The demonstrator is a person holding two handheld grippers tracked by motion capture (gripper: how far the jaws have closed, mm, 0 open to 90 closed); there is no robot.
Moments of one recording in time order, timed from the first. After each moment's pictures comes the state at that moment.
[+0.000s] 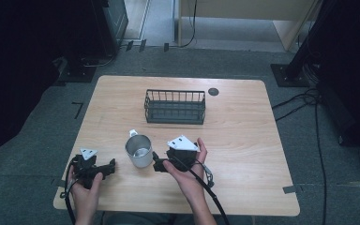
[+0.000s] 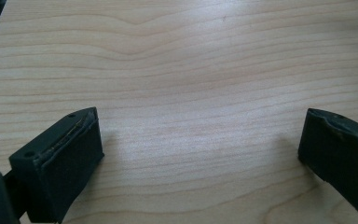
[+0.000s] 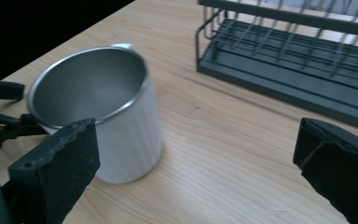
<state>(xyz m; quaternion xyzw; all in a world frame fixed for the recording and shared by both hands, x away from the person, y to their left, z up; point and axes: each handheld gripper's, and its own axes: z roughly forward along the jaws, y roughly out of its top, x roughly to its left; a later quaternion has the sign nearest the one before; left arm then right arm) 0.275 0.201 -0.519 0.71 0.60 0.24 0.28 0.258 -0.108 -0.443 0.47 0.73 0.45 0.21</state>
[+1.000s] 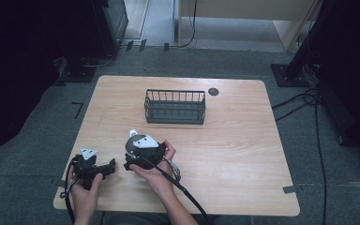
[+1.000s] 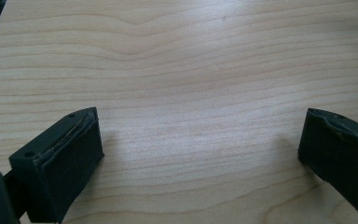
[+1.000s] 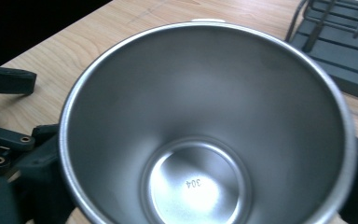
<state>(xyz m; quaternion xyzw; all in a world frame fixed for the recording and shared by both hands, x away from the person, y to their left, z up) 0.275 0.201 -0.519 0.71 0.60 0.25 0.28 0.286 -0.015 -0.479 0.46 0.76 0.42 0.19</state>
